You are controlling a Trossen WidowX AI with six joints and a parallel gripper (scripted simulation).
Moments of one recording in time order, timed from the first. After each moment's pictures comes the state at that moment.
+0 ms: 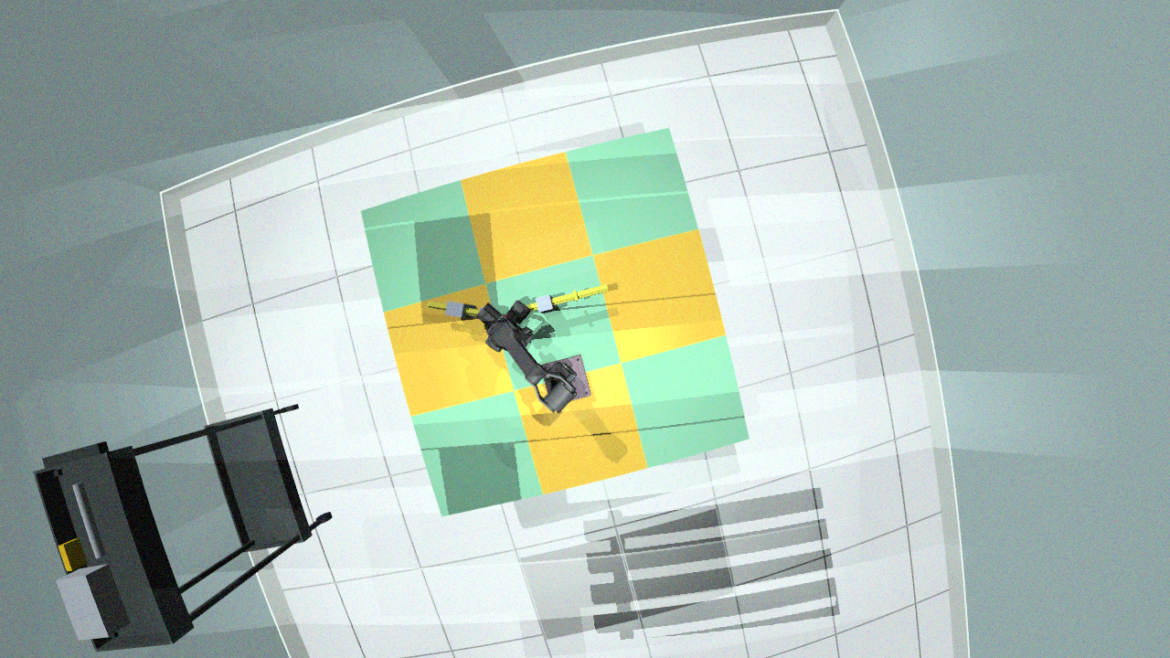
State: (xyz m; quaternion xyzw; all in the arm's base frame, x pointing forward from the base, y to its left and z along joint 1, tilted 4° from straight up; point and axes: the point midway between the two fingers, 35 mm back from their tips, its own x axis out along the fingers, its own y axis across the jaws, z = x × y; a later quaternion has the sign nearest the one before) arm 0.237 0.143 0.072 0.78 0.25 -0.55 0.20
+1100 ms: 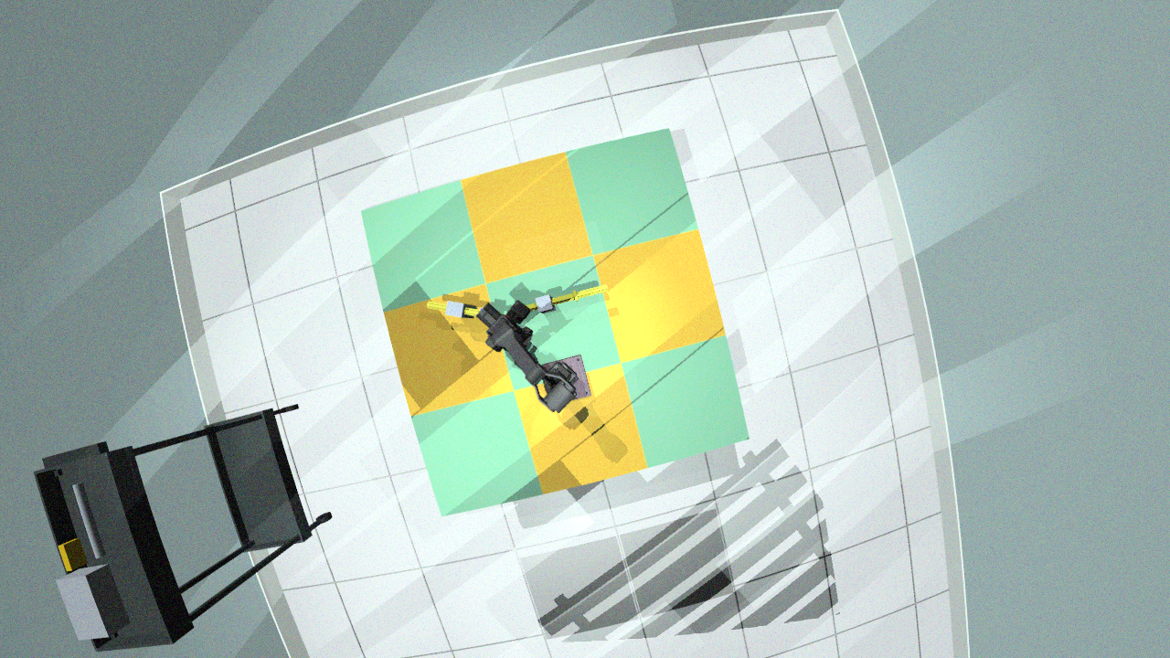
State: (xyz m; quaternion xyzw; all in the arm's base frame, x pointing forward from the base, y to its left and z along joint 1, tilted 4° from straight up) arm 0.237 0.143 0.072 0.78 0.25 -0.55 0.20
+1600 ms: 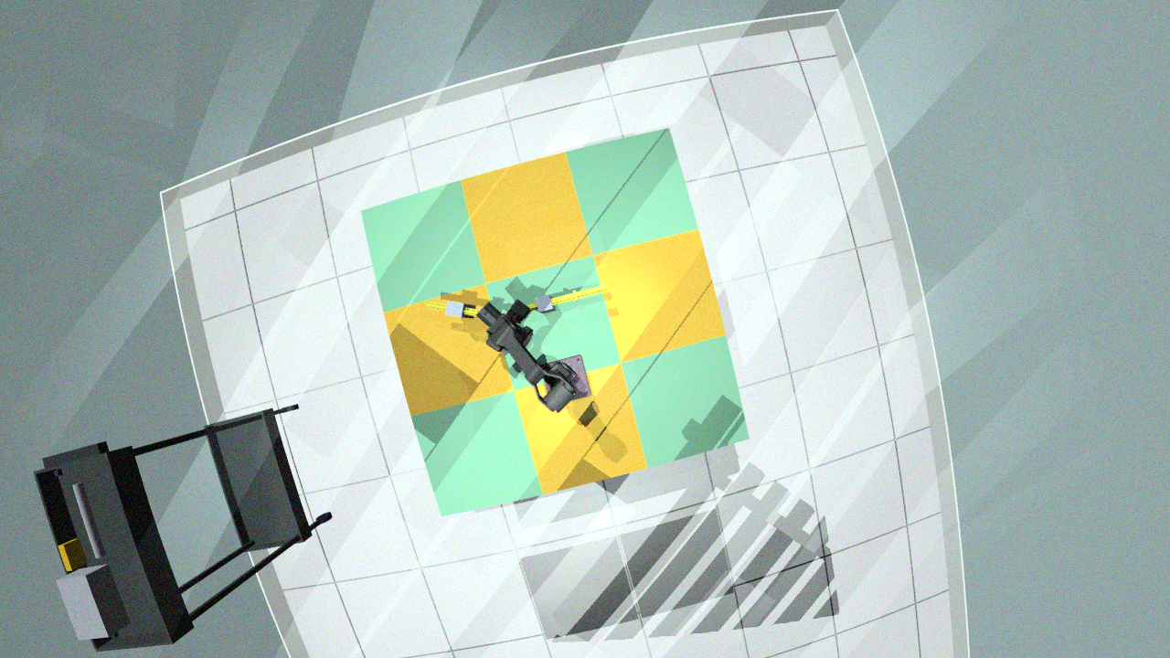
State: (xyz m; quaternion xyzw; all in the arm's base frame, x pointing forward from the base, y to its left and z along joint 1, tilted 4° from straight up) arm 0.238 0.142 0.072 0.77 0.25 -0.55 0.21
